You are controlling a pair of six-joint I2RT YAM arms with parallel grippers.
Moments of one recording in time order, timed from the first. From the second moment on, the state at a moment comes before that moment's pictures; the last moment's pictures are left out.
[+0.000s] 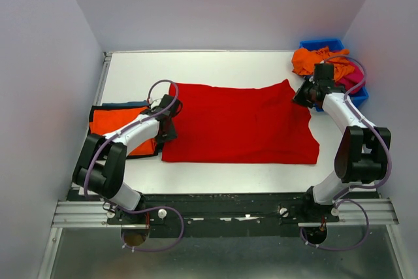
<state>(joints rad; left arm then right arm) -0.40 1.52 0.88 -0.58 -0.28 -0.68 -0.05 1.62 1.16 -0.39 -0.10 0.47</state>
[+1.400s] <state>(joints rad) -0.42 1.52 0.93 -0.59 -0.31 -0.67 -0.07 1.61 1.24 -0.42 -0.11 0.48</state>
